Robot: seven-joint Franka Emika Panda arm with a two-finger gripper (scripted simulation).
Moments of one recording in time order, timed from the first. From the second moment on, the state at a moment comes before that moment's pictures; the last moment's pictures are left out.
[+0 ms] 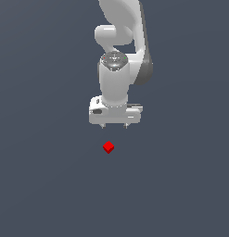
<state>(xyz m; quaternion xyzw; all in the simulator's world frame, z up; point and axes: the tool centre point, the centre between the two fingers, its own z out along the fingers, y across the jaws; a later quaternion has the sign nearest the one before) 0.002 0.003 0.176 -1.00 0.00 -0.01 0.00</state>
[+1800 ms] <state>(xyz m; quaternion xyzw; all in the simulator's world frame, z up) 0.020 -0.024 0.053 -0.95 -0.30 0.00 0.00</state>
